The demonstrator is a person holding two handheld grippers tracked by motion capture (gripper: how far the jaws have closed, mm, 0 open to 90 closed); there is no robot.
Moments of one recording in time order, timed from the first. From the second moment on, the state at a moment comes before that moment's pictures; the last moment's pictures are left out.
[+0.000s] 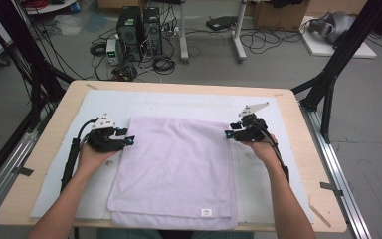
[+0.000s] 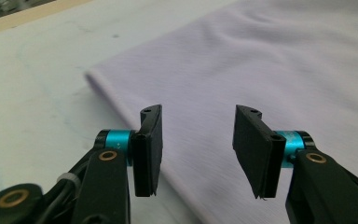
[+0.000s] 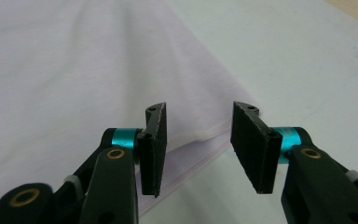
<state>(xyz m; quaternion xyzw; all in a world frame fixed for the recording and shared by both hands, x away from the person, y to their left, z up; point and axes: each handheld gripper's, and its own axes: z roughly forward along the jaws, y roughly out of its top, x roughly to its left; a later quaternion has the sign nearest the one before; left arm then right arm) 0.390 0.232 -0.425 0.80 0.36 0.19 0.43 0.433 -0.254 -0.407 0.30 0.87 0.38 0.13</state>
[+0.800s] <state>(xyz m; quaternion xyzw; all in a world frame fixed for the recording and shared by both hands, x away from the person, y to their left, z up) 0.407 0.230 -0.429 0.78 0.42 0.20 0.42 0.448 -0.227 -0.409 0.29 0.87 0.37 0.15</state>
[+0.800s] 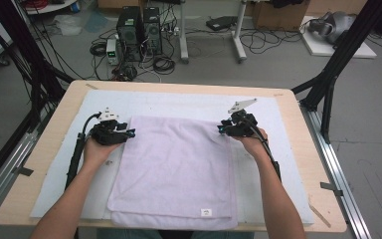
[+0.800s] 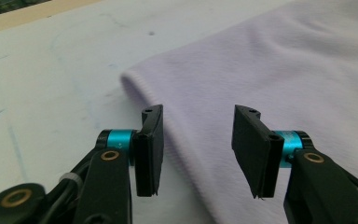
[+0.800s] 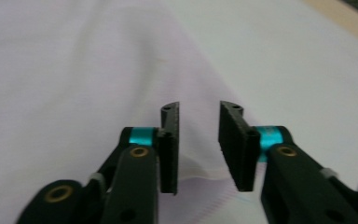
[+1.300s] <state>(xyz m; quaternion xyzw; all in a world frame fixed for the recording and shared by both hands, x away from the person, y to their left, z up) 0.448 0.211 -0.441 0.78 0.46 0.20 0.38 0.470 -0.227 -0.430 0.35 0.87 0.31 0.17</state>
